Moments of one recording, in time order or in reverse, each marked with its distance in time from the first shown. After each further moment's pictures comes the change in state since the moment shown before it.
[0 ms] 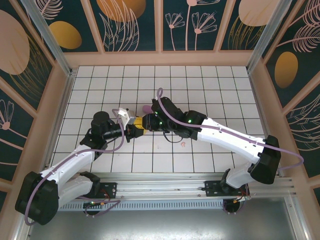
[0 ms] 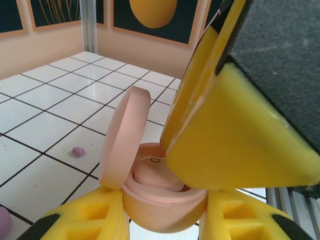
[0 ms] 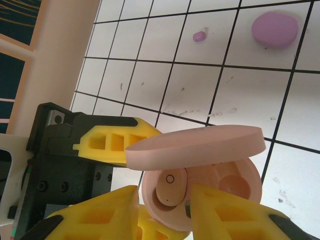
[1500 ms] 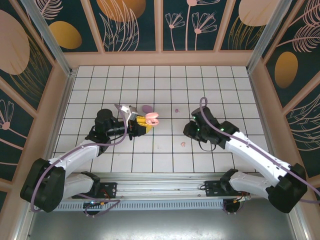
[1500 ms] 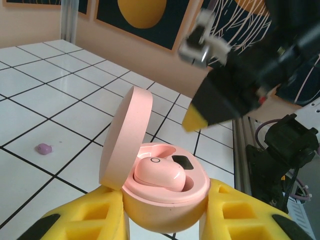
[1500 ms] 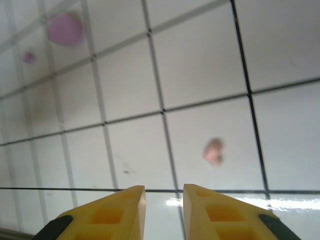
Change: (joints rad) left arm 0.000 0.139 0.015 0.156 0.088 -0.193; right arm -0.361 -0.359 -0.489 -0.135 -0.068 0.087
